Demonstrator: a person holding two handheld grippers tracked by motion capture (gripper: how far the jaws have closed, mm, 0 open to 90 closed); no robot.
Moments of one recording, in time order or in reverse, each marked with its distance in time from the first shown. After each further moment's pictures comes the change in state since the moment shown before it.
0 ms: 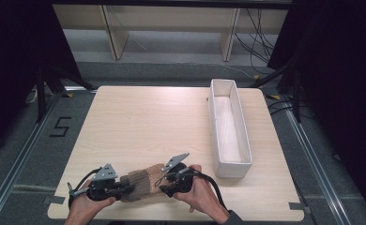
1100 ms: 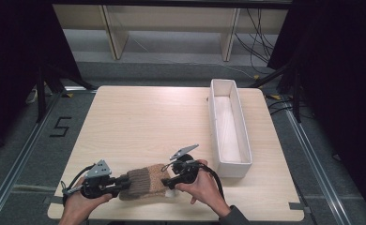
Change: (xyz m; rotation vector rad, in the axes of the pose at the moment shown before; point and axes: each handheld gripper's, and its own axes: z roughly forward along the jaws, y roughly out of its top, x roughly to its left) left arm 0.001 0.006 -0.016 -0.062 0.018 -0.024; right arm -0.026 -0.002 0.003 -0.028 0.034 0.166
